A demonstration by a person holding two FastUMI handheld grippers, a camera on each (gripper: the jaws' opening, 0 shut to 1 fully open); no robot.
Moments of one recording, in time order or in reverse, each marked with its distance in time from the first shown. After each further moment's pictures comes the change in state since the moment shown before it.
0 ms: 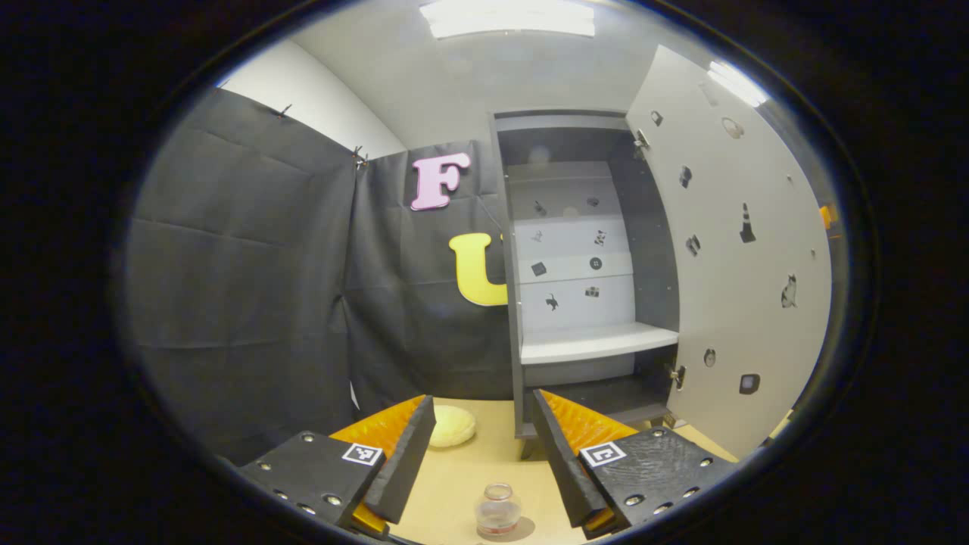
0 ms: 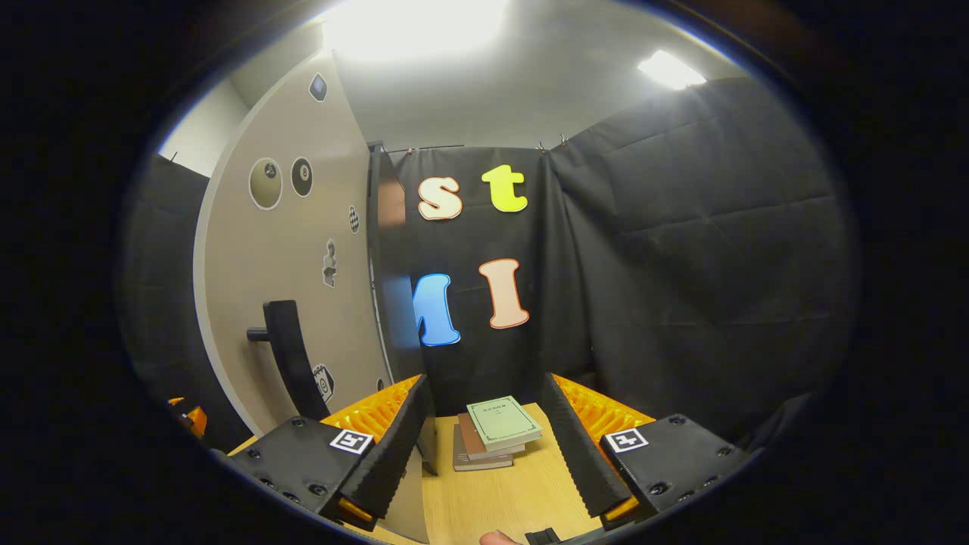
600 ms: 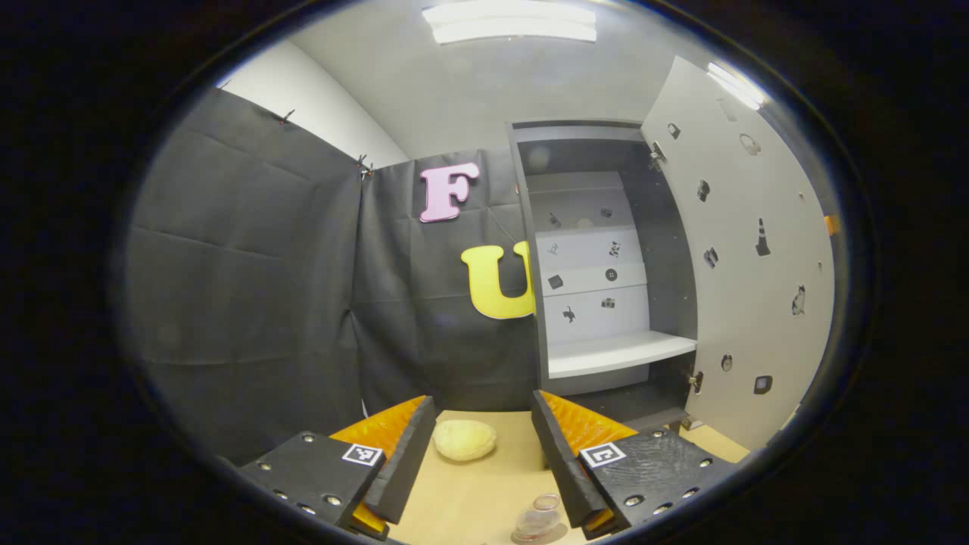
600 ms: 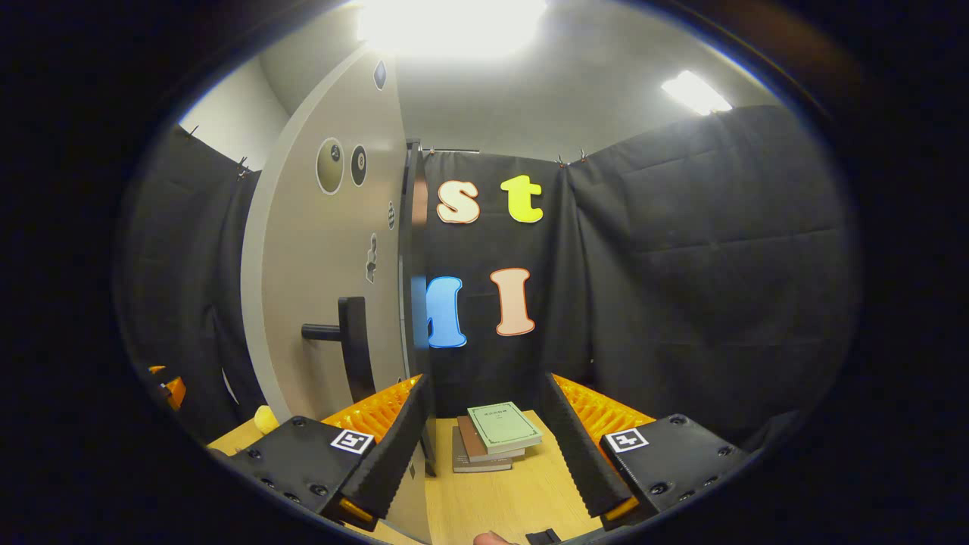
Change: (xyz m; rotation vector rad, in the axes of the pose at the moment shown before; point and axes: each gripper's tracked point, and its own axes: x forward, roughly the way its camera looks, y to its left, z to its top) left arm 0.013 0.057 0.014 0.019 -0.036 -0.006; right arm -0.007 0.044 0.004 -0.108 -0.029 -0.029
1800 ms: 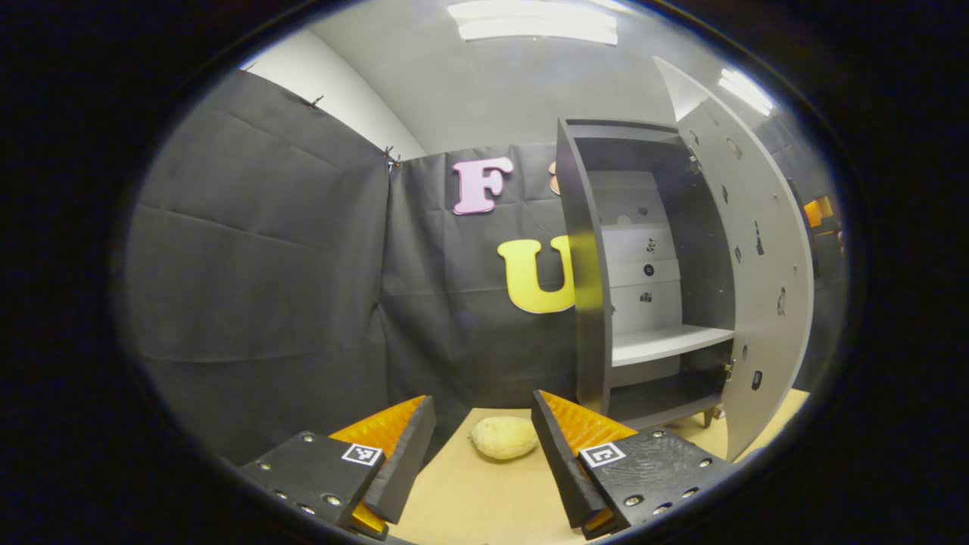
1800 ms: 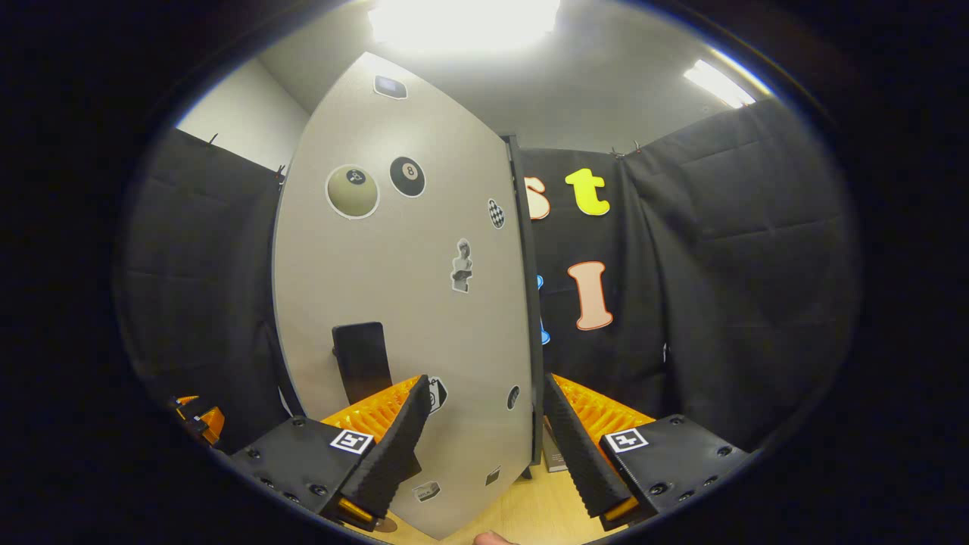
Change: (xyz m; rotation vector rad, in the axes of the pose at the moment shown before) left arm 0.007 0.135 -0.028 -0.009 -0.006 0.055; right arm -0.005 0.182 0.005 0.076 0.015 0.203
